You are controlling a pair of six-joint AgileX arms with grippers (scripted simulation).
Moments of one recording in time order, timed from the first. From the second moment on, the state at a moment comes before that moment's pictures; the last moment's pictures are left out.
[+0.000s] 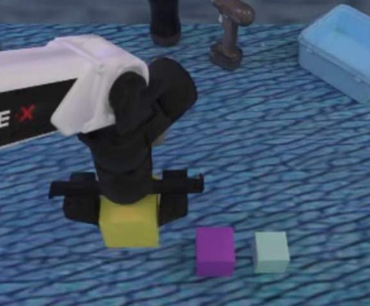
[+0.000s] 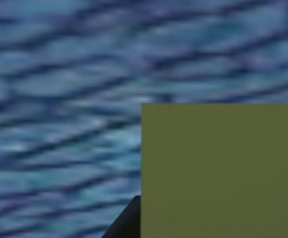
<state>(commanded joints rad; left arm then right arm) -0.71 1.74 1.27 -1.09 0.00 -0.71 0.01 0.00 0.00 0.00 0.00 0.00</state>
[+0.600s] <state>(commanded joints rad) -0.72 1.78 1.19 -0.98 0.00 -0.73 0.01 0.00 0.00 0.00 0.00 0.00</state>
